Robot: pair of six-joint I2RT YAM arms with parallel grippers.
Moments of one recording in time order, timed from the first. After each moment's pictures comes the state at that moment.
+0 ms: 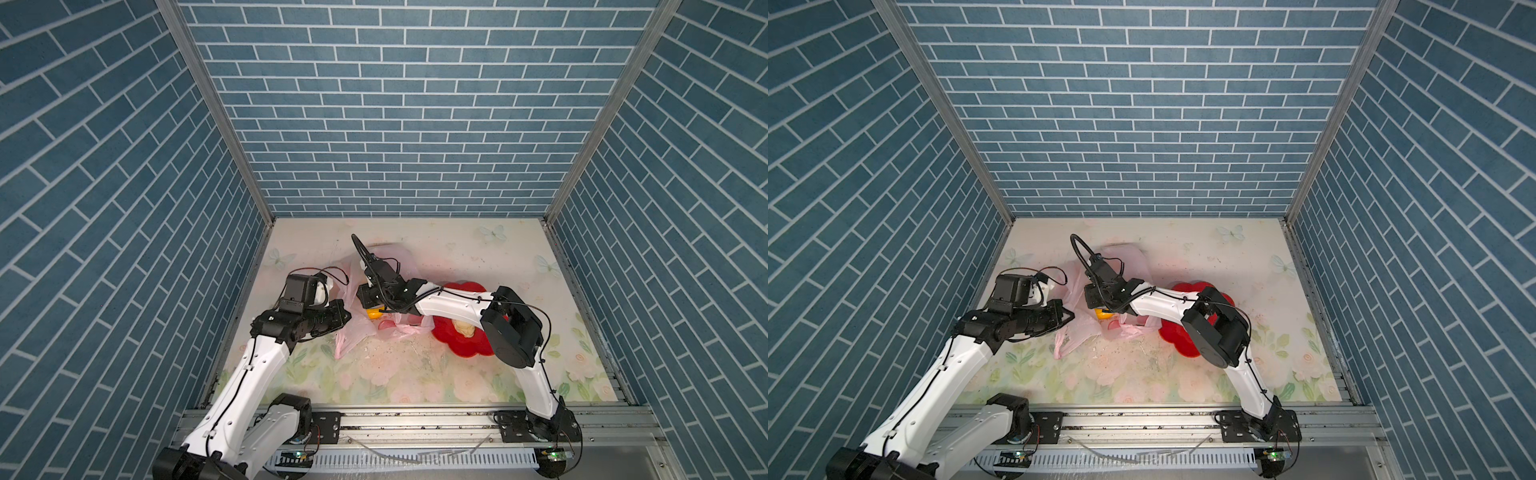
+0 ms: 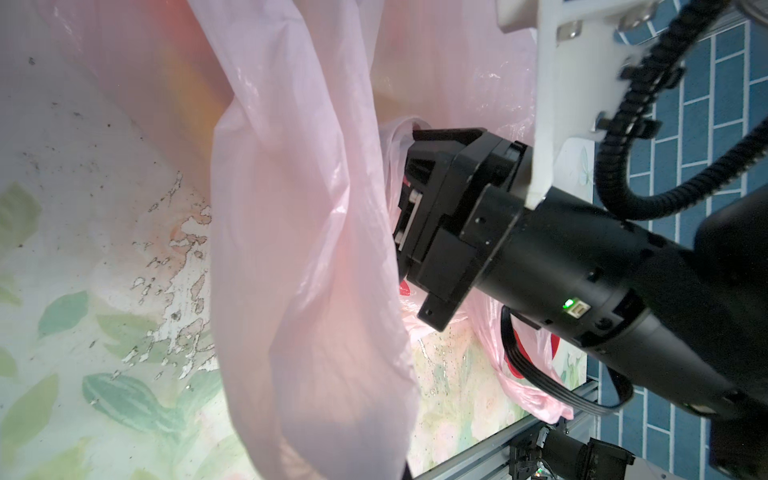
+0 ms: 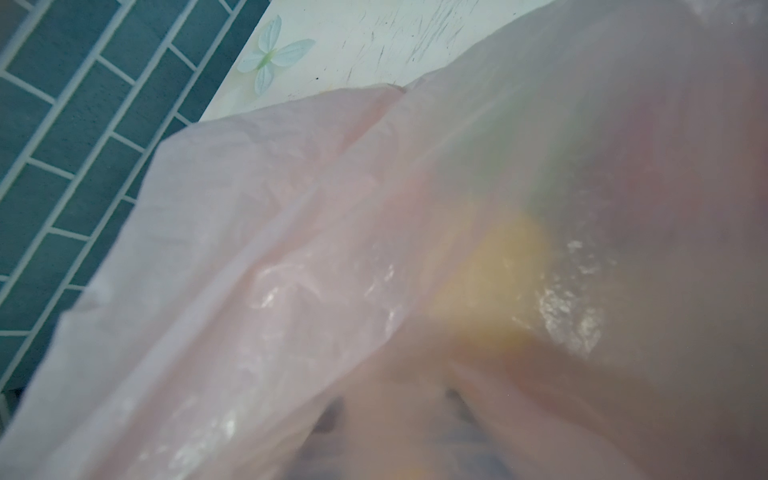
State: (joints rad) left arm -0.21 0.94 0.79 -0.76 0.44 -0.55; right arm 1.03 2.13 1.60 -0.17 0.04 0.52
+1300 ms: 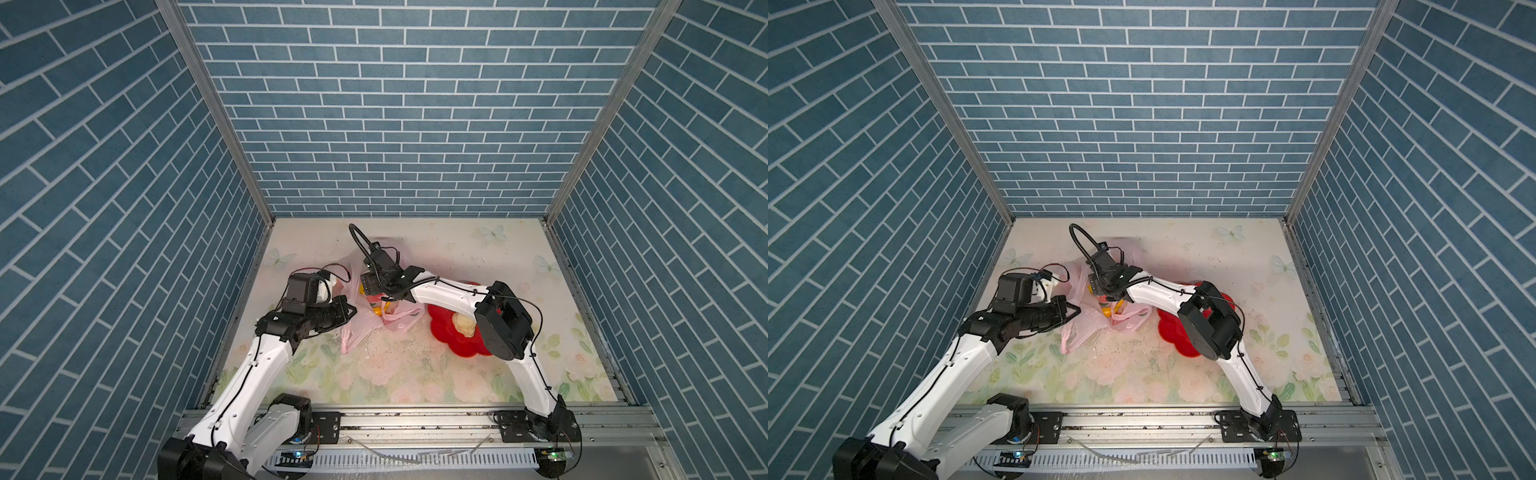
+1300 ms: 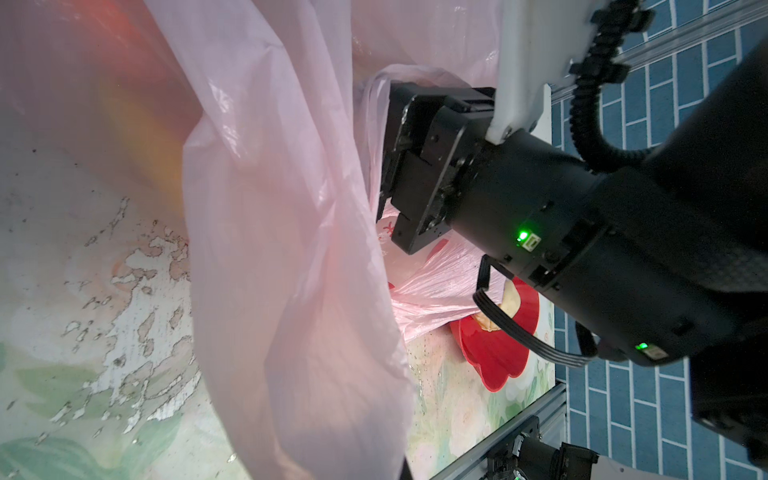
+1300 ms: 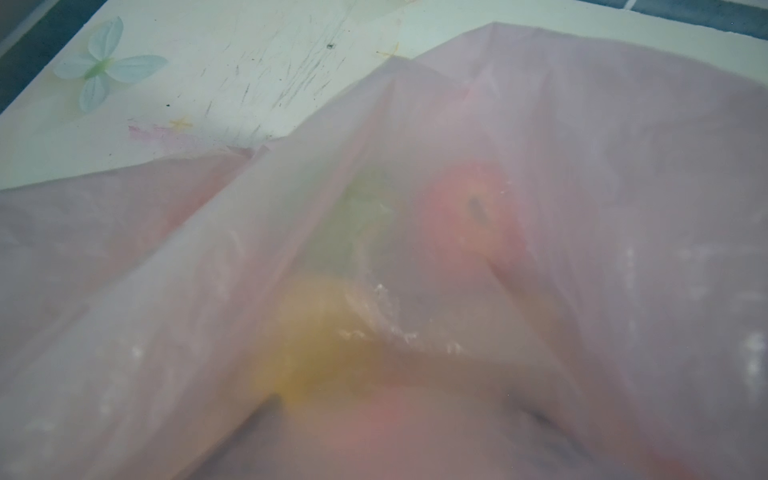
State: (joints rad) left arm -0.21 0.97 0.74 -0.61 0.50 -0.59; right arm 0.97 2.21 1.78 -0.36 0.28 0.38
